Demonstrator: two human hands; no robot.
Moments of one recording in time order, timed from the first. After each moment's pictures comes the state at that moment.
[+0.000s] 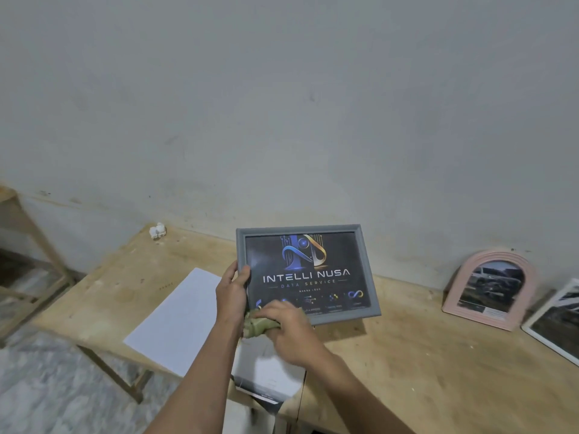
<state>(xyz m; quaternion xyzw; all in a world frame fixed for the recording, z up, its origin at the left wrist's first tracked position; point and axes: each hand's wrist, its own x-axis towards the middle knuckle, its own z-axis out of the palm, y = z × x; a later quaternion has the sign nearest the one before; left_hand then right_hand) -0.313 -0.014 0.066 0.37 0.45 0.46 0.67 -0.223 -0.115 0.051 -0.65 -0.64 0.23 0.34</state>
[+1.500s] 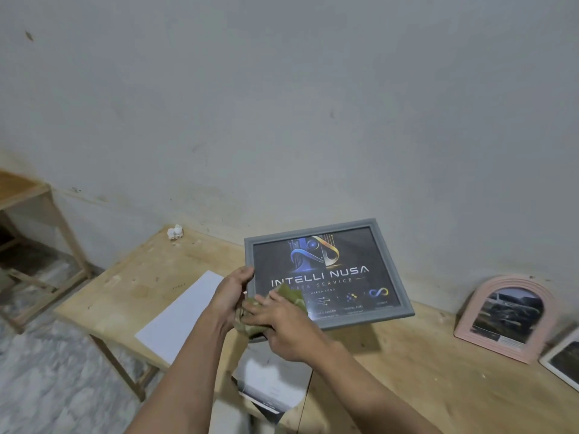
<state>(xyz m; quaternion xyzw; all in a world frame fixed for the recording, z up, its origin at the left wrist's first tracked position) -0.341 -0.001 0.097 0.37 0.45 0.33 0.74 -0.233 -0.100 0.096 -0.57 -0.79 0.14 0.16</state>
